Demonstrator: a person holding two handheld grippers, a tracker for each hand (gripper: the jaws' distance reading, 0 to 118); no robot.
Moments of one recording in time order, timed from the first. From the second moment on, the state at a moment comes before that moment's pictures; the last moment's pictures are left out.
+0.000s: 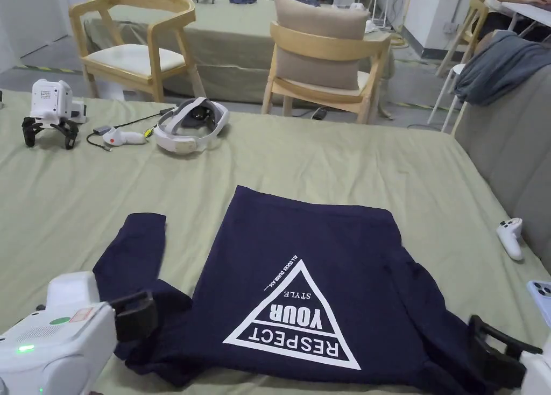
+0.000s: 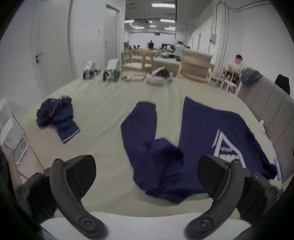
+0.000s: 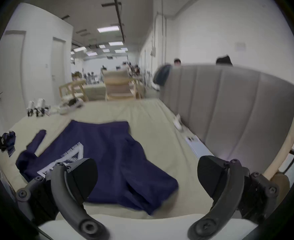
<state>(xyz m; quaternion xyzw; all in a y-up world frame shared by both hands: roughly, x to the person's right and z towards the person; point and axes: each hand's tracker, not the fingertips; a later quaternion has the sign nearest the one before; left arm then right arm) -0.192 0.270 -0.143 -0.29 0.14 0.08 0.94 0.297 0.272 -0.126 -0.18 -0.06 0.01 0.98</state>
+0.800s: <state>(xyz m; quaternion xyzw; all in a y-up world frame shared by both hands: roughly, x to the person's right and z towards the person) -0.191 0.124 -0.146 -0.40 0.12 0.21 0.88 0.186 0.244 -0.136 -0.18 0.07 0.02 0.98</state>
